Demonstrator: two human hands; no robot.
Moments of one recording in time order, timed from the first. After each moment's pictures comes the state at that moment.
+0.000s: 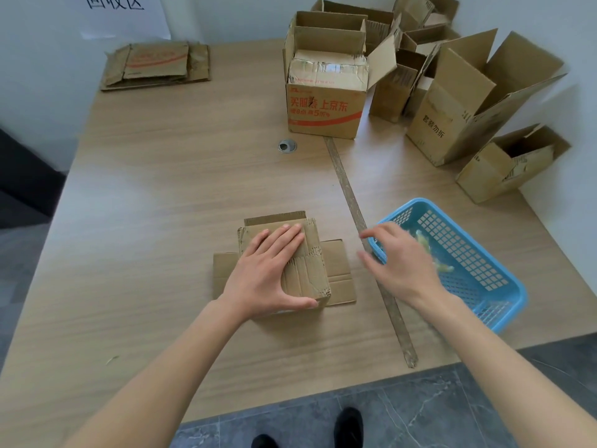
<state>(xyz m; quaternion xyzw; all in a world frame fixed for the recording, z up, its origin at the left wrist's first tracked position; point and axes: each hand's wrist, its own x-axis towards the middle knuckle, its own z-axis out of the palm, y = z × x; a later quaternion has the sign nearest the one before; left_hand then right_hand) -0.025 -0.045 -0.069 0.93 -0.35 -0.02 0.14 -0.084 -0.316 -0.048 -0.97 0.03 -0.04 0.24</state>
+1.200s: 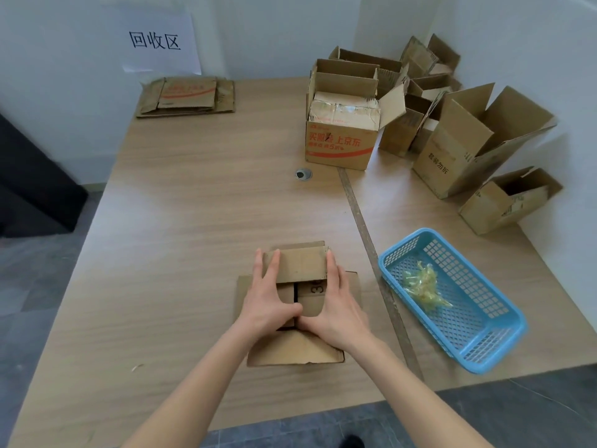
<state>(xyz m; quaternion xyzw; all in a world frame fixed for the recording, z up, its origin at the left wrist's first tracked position) -0.045 -0.022 -0.046 0.89 -0.03 -0.21 0.40 -0.096 -0.184 -0.042 -0.92 0.12 0.13 0.35</state>
